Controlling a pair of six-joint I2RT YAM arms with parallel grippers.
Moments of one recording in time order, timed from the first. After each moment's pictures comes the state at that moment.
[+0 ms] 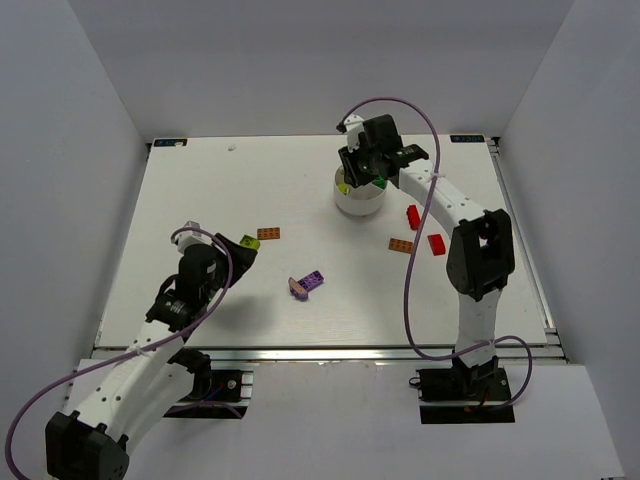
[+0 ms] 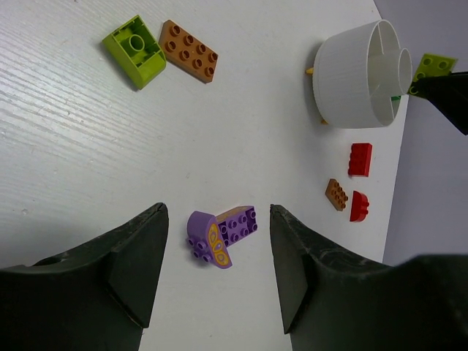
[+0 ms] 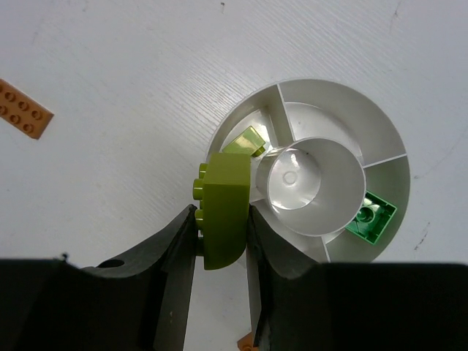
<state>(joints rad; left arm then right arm) -0.37 0.71 0.49 -0.27 -0.14 -0.99 0.47 1.99 1.80 -0.51 -0.20 -0.17</state>
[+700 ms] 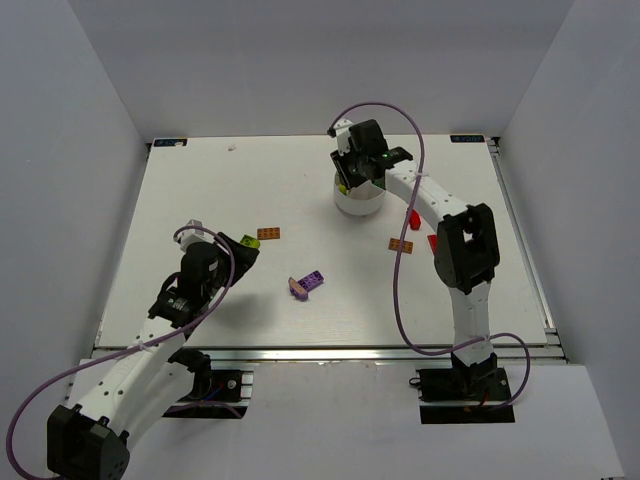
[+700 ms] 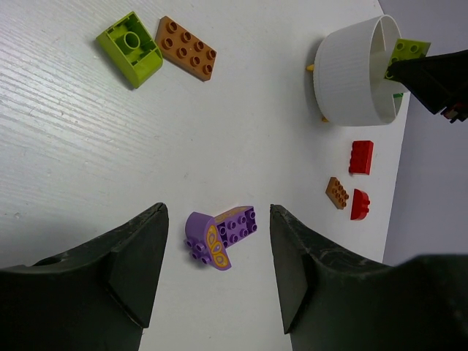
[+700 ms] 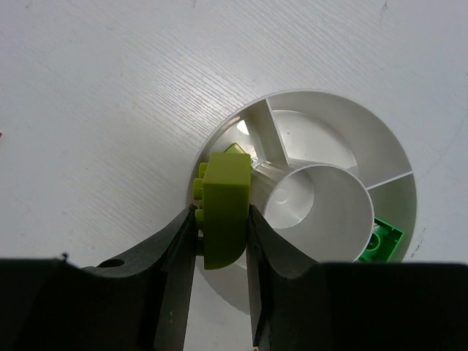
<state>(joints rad) -0.37 0.75 0.48 -0.24 -0.13 -0.99 0.51 2.10 1.87 -0.50 -0.08 -0.17</state>
